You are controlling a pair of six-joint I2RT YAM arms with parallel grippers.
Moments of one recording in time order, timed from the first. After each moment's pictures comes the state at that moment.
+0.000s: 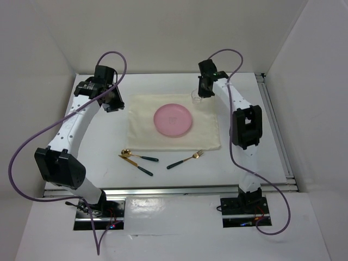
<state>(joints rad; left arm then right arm) -0.17 1.57 1.64 -1.01 -0.12 -0.50 0.30 2.17 2.02 -0.76 0.18 0.34</state>
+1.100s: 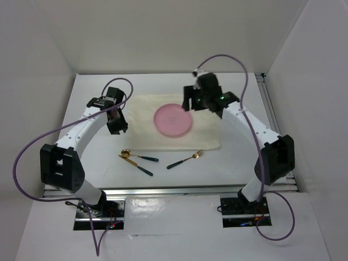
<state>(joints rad) -0.22 1.55 1.31 -0.96 -0.18 -0.64 0.41 1.65 1.50 -0.53 -0.02 0.30</state>
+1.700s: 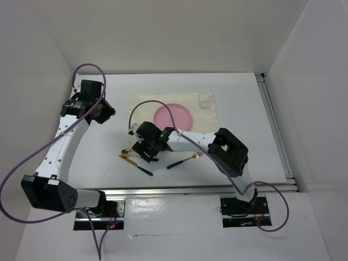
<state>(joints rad) -0.10 1.31 1.37 -0.93 -0.17 -0.82 1.02 2.01 1.45 -0.38 -0.01 0.06</state>
